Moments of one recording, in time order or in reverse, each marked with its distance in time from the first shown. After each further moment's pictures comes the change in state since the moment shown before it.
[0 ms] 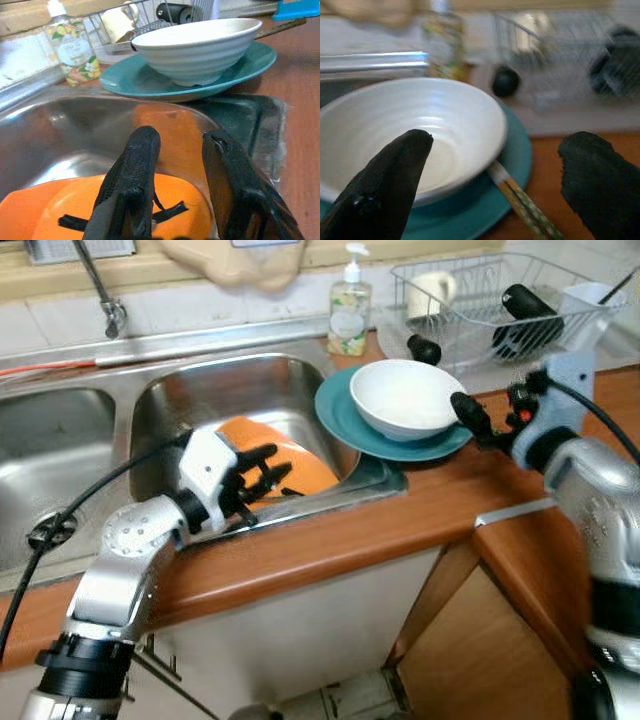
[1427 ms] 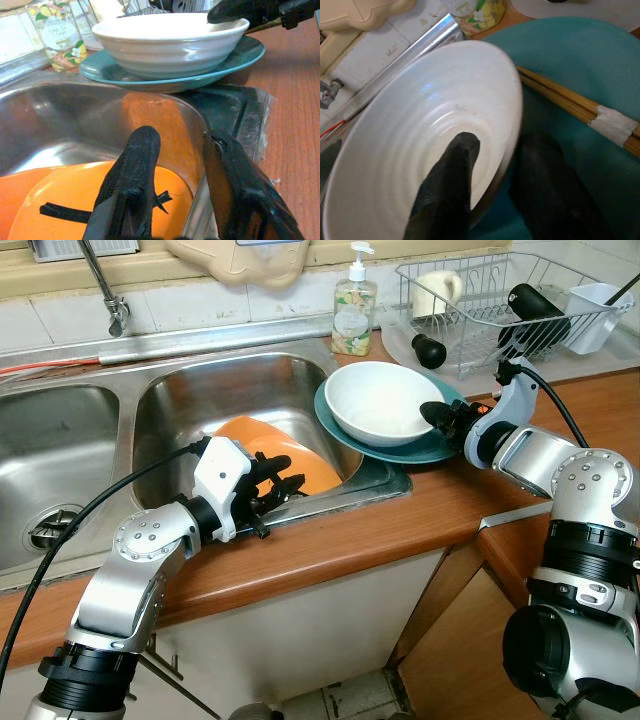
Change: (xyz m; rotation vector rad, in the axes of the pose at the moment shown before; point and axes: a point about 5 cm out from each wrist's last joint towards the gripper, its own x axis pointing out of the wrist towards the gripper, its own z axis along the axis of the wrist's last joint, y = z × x) left arm 0.001 -0.013 0.001 -0.039 0.042 -0.031; right arm 0.028 0.030 -0.010 0.556 0.246 0.114
